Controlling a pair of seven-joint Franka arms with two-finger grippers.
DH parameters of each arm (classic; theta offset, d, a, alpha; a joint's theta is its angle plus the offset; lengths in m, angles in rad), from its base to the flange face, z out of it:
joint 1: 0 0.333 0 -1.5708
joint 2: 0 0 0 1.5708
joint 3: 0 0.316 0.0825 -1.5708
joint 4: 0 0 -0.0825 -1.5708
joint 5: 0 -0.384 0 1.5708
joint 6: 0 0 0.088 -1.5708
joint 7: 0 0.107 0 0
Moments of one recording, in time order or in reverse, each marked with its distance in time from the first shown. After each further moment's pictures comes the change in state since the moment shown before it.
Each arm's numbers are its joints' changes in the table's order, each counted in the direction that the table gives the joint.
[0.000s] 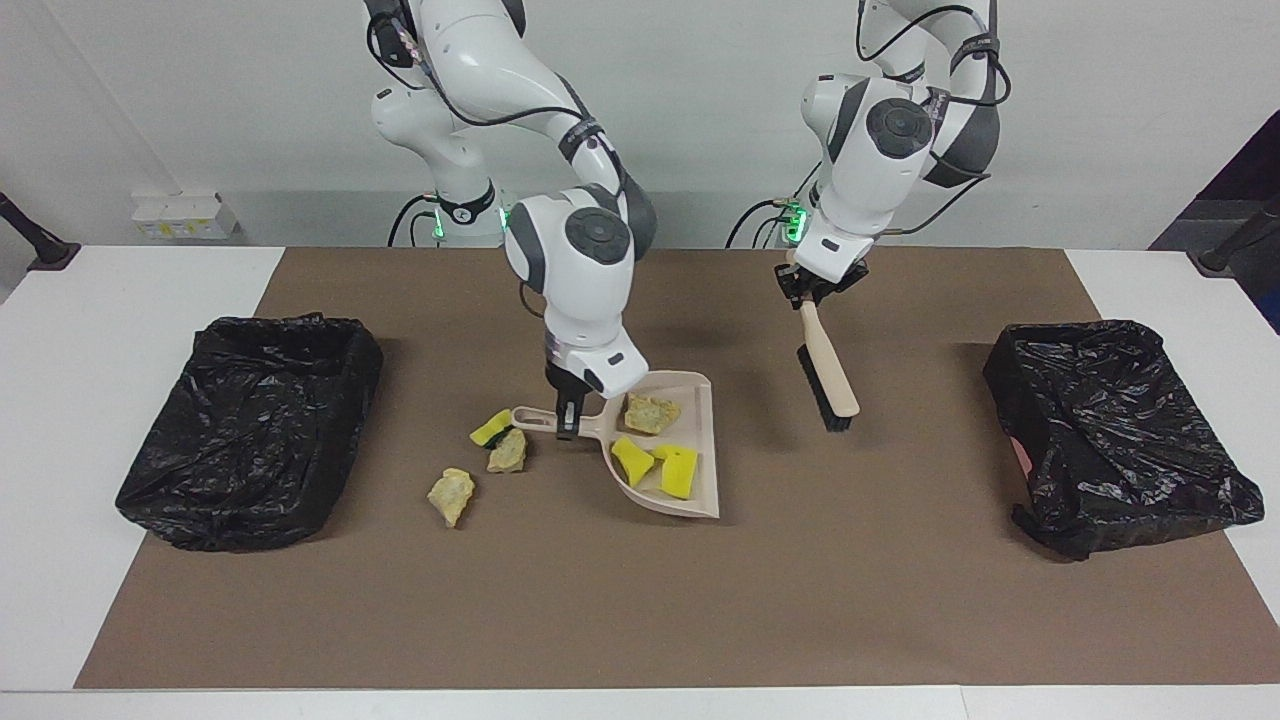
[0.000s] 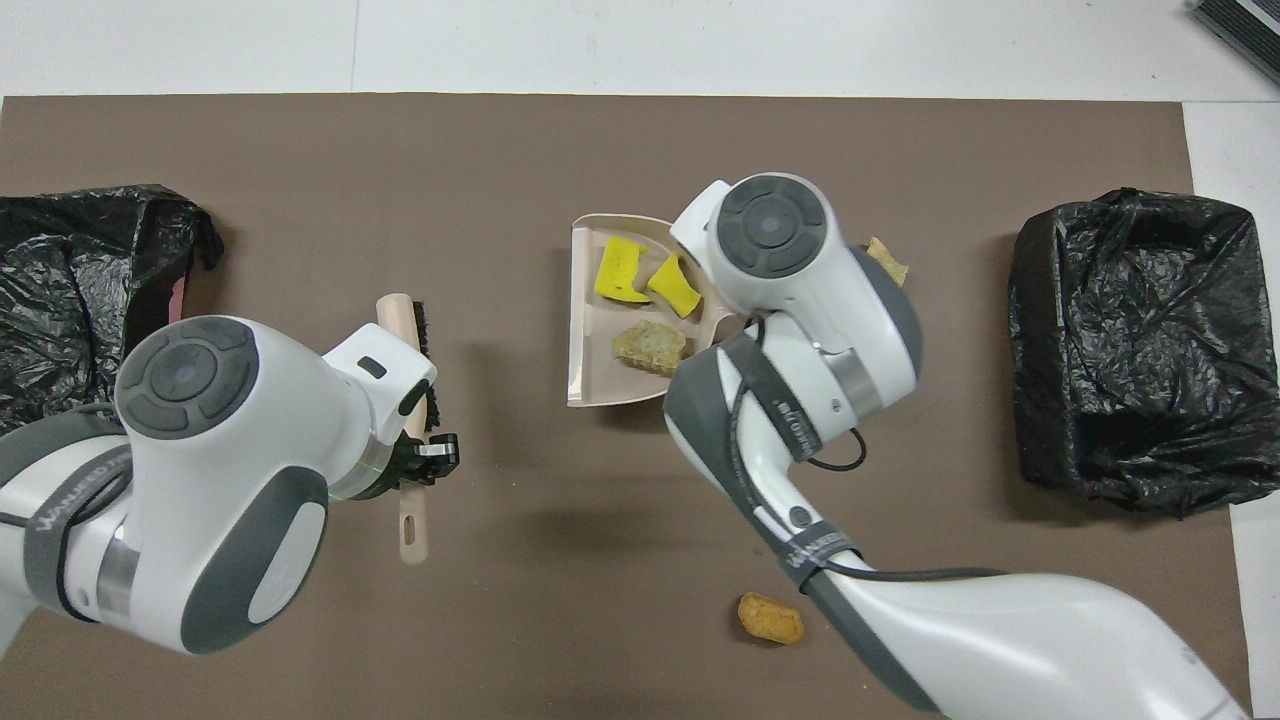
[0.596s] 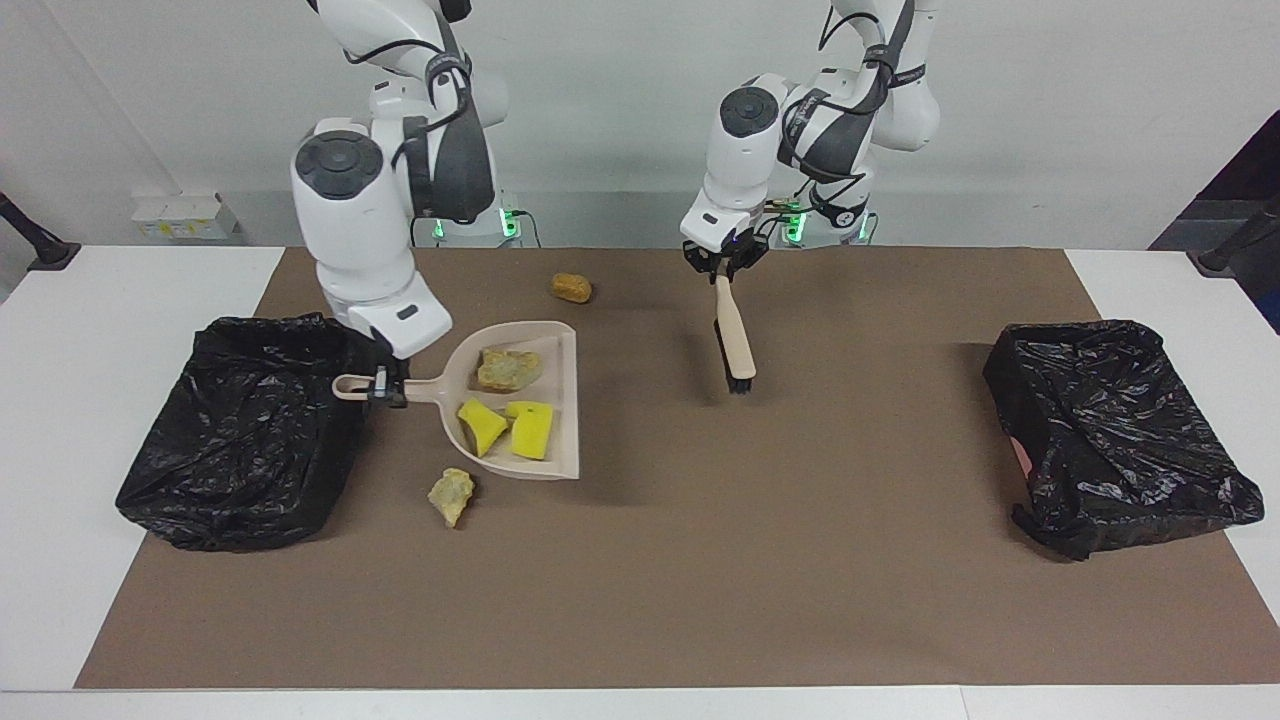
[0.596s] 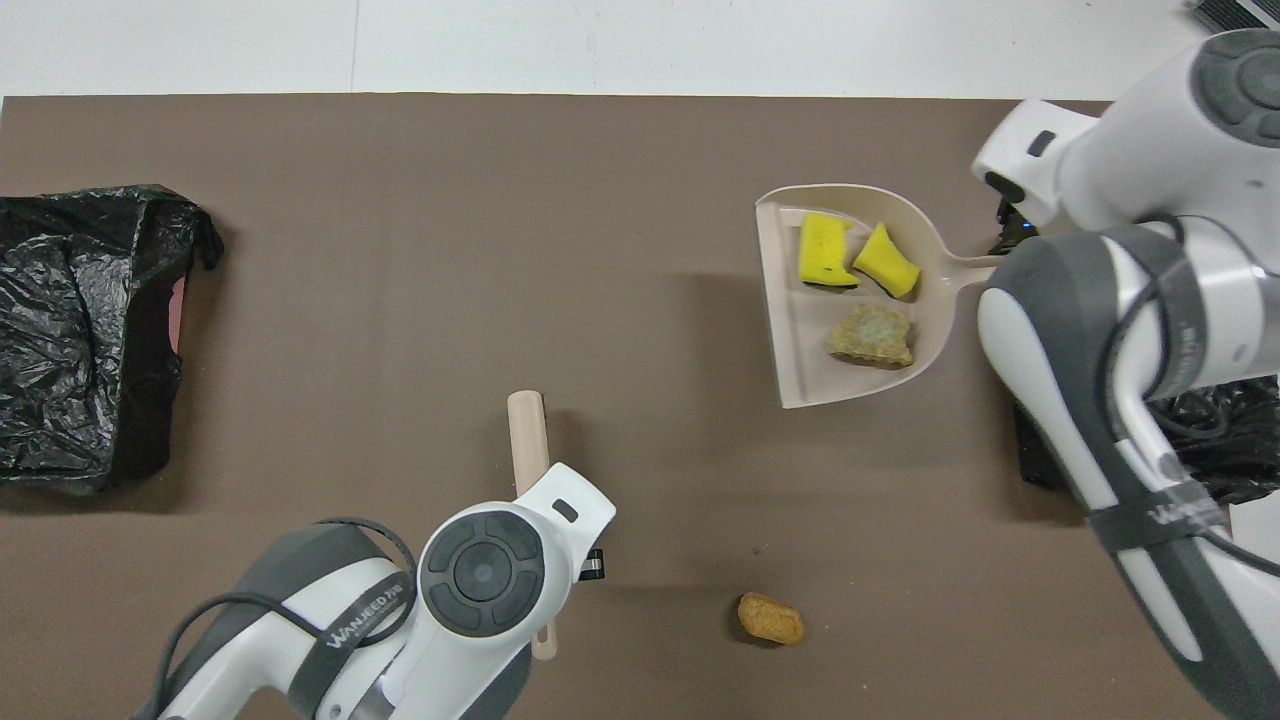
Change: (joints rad) left arm -0.299 -0.003 -0.023 0.205 -0.003 -0.212 -0.218; right arm -0.319 -0.153 -0.007 0.001 -0.014 0.154 -0.453
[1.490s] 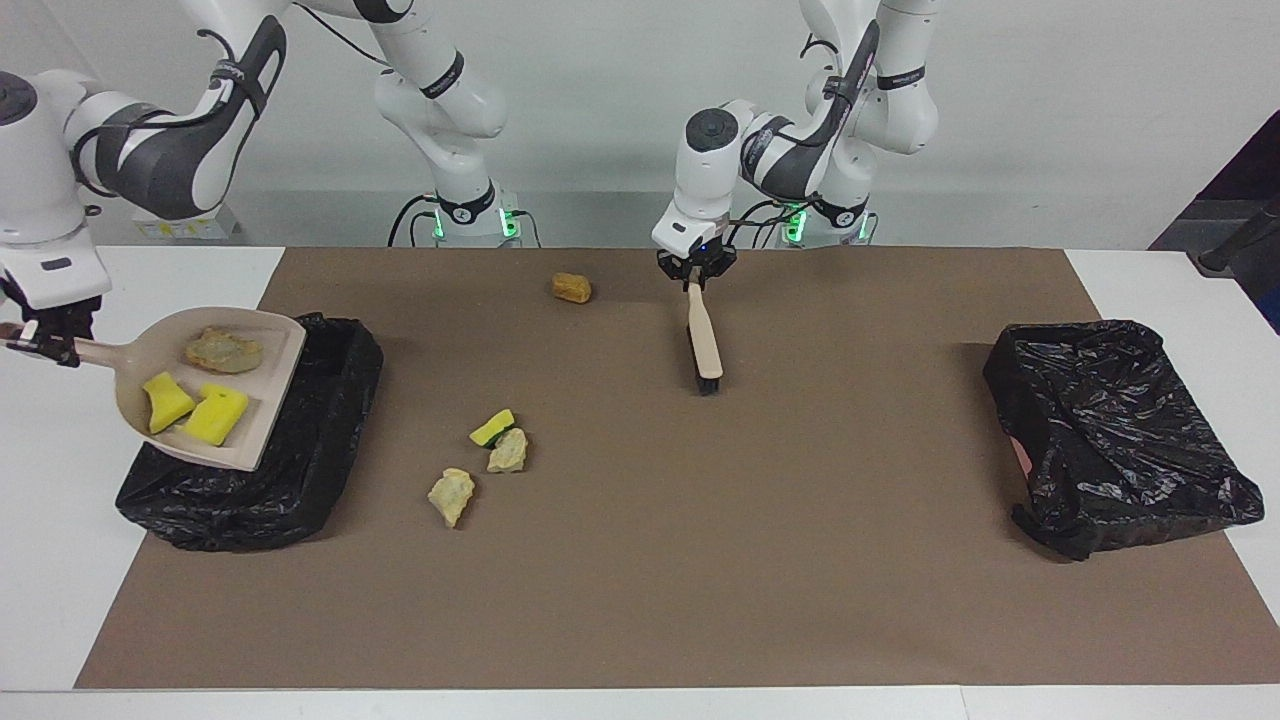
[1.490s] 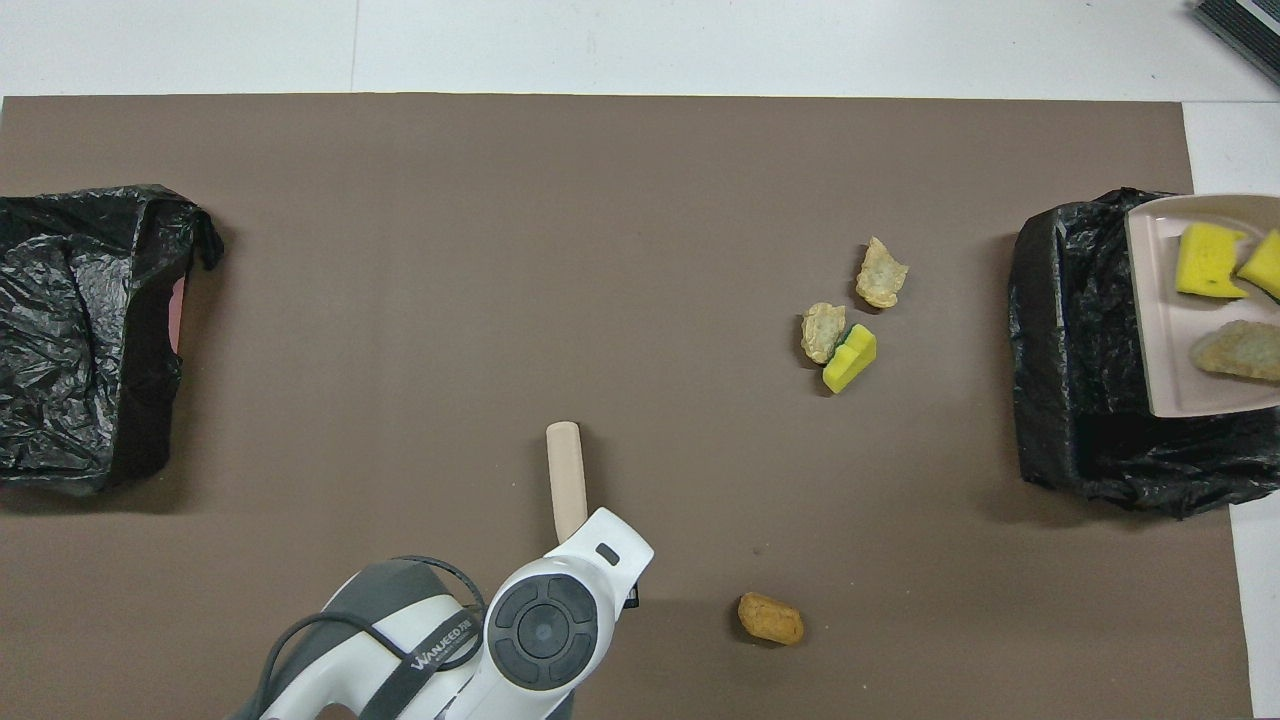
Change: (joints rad) left arm -0.089 0.044 0.006 0.069 0.006 -0.154 -0.051; right arm -0.433 -0.026 -0.006 0.042 0.353 -0.241 -0.237
